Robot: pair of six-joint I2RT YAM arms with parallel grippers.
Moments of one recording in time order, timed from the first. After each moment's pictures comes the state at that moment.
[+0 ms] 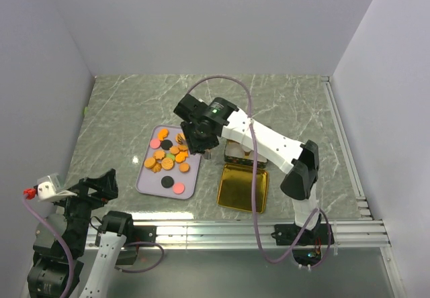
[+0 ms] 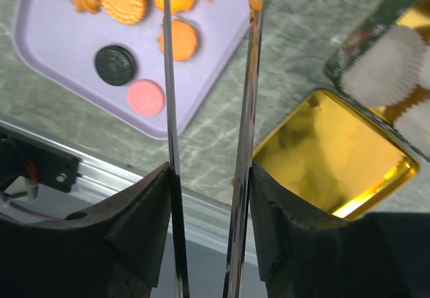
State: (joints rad) left arm -0.16 0.01 0.95 -1.01 -0.26 -0.51; right arm 0.99 1.94 2.03 -1.25 0.15 0.58
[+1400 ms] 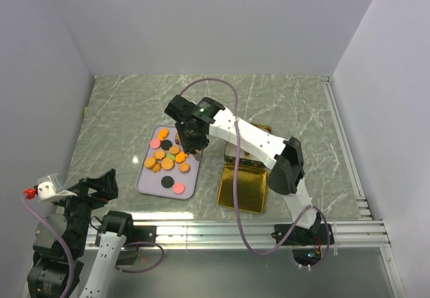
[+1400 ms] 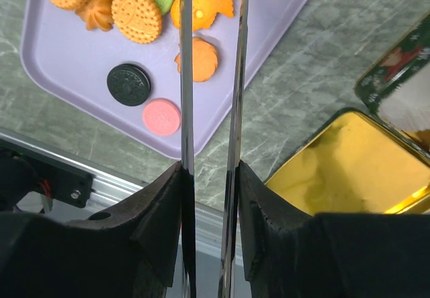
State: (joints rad) left arm -0.16 0.01 0.95 -1.01 -0.26 -0.51; right arm 0.99 2.11 2.16 -1.26 0.12 0.60
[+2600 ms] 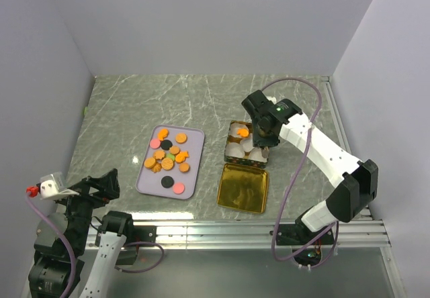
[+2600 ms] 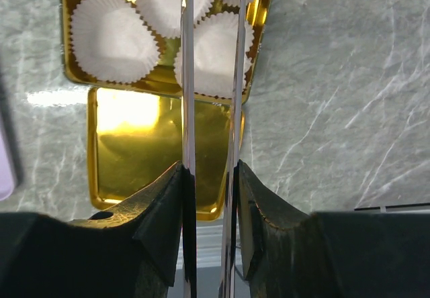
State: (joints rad) left arm -0.16 0.01 0.94 -0.99 -0.23 -0.49; right arm 0.61 1.50 1.46 -1.21 0.32 0.57
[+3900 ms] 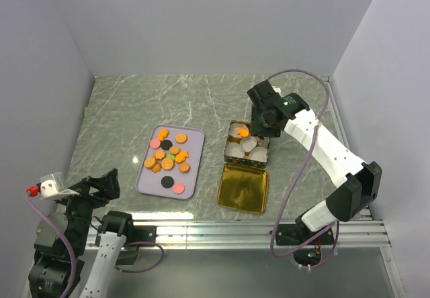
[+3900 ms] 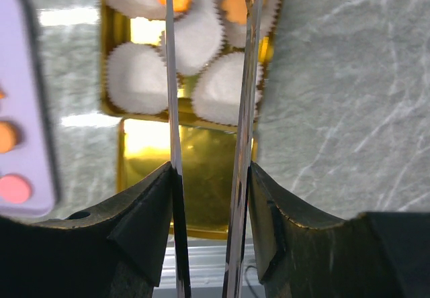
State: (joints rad) left arm -0.16 0.01 0.94 -0.99 -0.23 -0.49; right arm 0.56 1.50 1.51 -1.15 0.29 0.56
